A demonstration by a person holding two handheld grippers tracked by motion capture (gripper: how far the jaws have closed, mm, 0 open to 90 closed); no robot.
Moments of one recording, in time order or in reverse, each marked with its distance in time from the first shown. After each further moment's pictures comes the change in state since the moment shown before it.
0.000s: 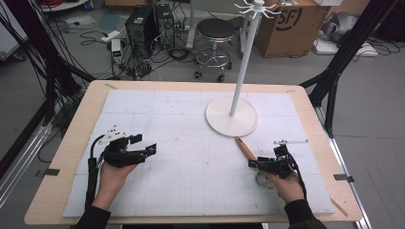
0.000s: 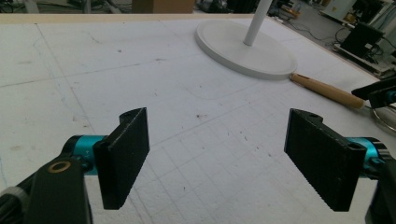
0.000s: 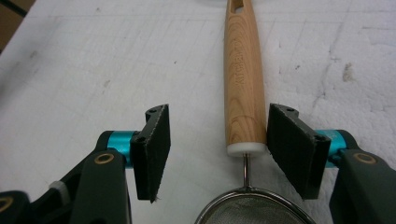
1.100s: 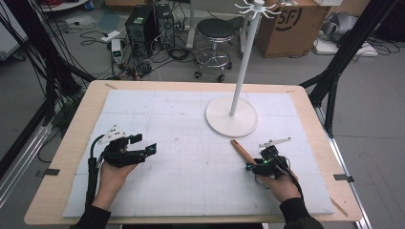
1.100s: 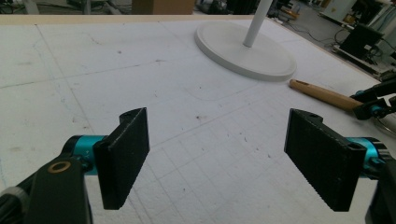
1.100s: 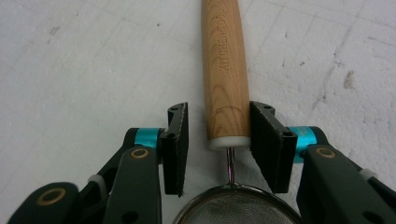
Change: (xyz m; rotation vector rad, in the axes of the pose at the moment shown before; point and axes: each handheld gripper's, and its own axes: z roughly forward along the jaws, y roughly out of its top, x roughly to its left) left arm 0.000 0.000 0.000 -0.005 -0.001 -0.002; right arm 0.026 0.006 0.014 0.137 -0.218 -0.228
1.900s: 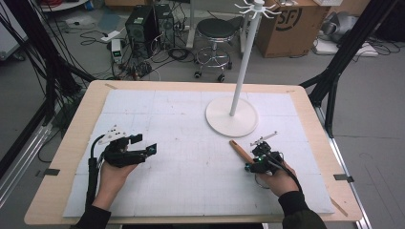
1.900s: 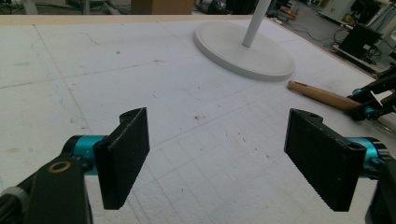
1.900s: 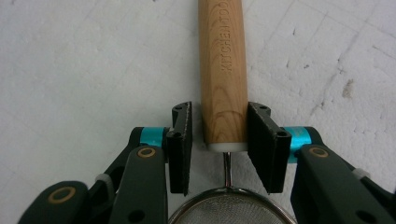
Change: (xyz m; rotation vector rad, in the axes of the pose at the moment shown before) left arm -0.001 0.000 0.000 0.002 -0.004 0.003; right arm 0.012 0.022 0.006 0.173 -0.089 -0.113
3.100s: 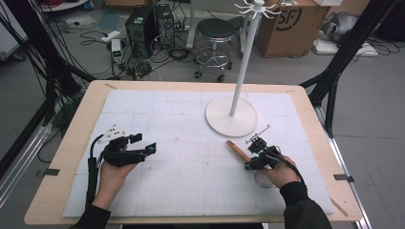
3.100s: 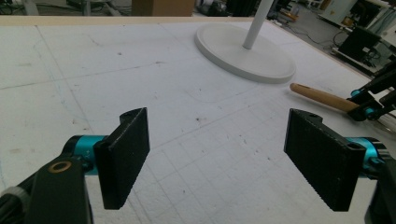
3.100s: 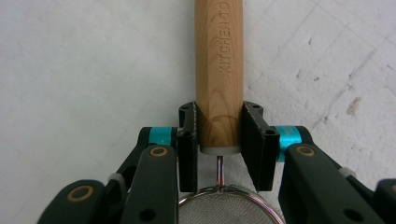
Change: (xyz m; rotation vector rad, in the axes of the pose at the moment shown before) left arm 0.002 0.001 -0.001 -0.006 0.003 -0.009; right arm -0.001 0.017 -0.003 0.090 0.052 -0.079
